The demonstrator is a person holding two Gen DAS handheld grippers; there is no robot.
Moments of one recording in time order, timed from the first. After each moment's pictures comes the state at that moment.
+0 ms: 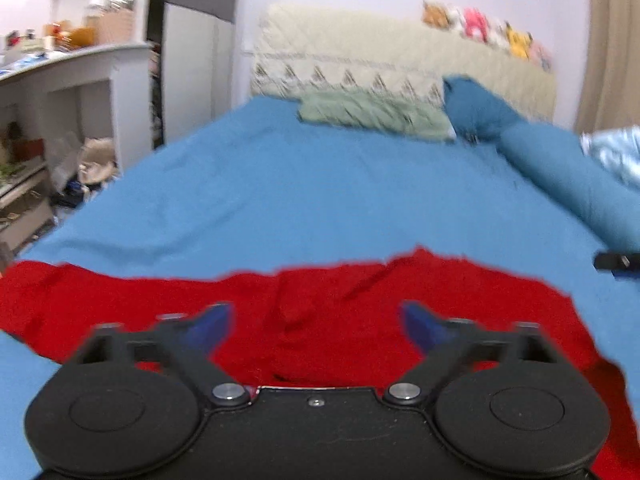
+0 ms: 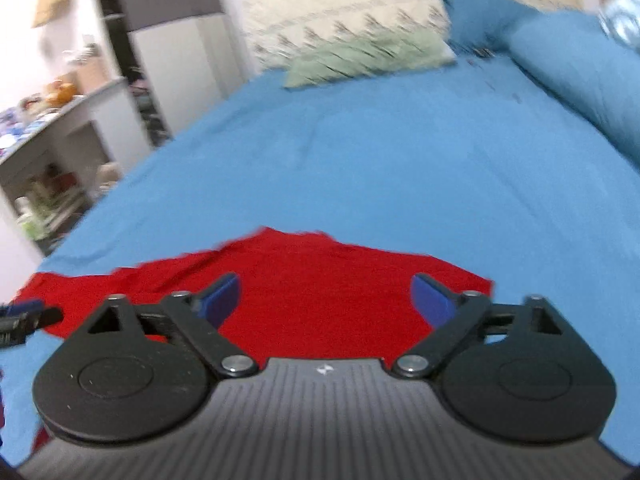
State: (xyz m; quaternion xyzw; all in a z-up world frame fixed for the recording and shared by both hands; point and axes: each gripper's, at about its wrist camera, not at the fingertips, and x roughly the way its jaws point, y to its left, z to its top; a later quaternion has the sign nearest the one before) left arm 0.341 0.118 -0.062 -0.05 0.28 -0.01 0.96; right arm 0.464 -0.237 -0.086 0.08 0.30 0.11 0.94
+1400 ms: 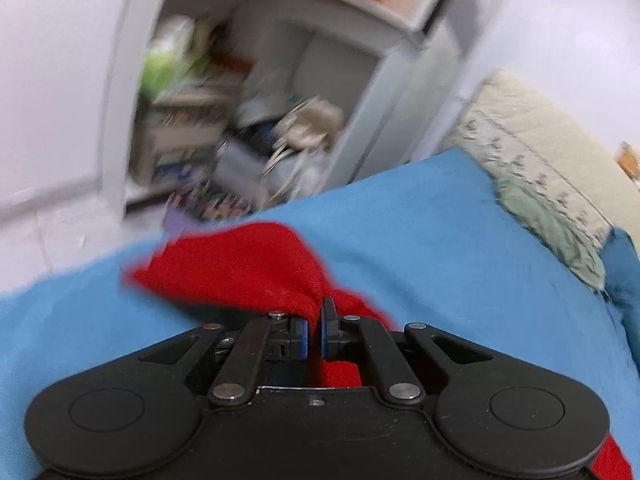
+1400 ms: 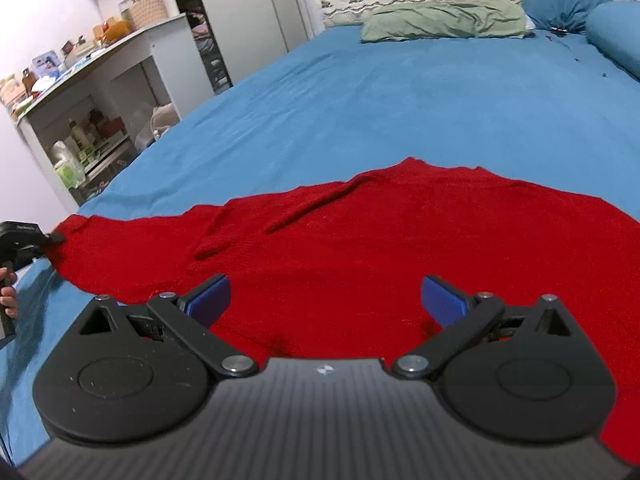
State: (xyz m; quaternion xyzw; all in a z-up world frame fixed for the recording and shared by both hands) left arm 0.374 0.384 -0.110 -0.24 0.24 0.18 0.92; right arm 0.472 -0.086 -0.150 0.06 0.35 0.17 0.92
